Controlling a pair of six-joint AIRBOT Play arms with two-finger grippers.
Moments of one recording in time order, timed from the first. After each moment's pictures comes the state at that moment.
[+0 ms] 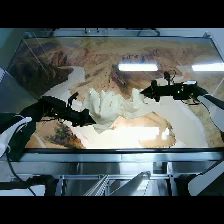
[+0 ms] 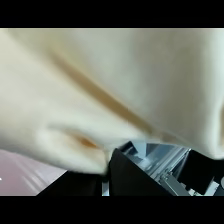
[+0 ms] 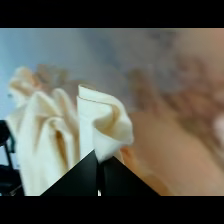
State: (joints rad) left arm -0.10 -1.52 0.84 -2.56 1.15 1.99; right arm -0.10 -1.92 1.32 -0.23 1.21 1.07
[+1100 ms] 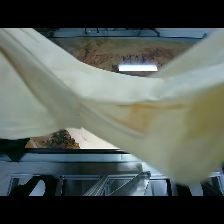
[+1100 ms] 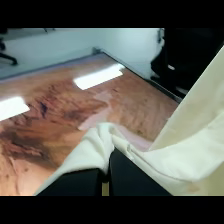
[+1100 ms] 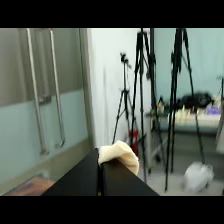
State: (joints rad) left arm 0.25 -0.86 1.79 -2.65 1.53 1.86; right arm -0.69 -0.69 1.38 0.00 1.10 0.75
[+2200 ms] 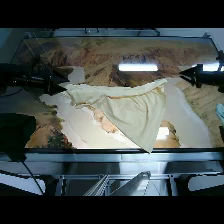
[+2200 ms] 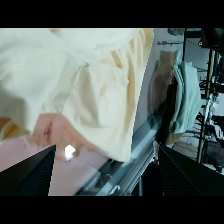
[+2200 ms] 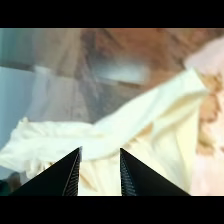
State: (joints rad) left arm 0.27 -1.72 1.44 -2.62 1.54 1.99; right arm -0.46 -1.69 1.36 -0.39 1.20 0.97
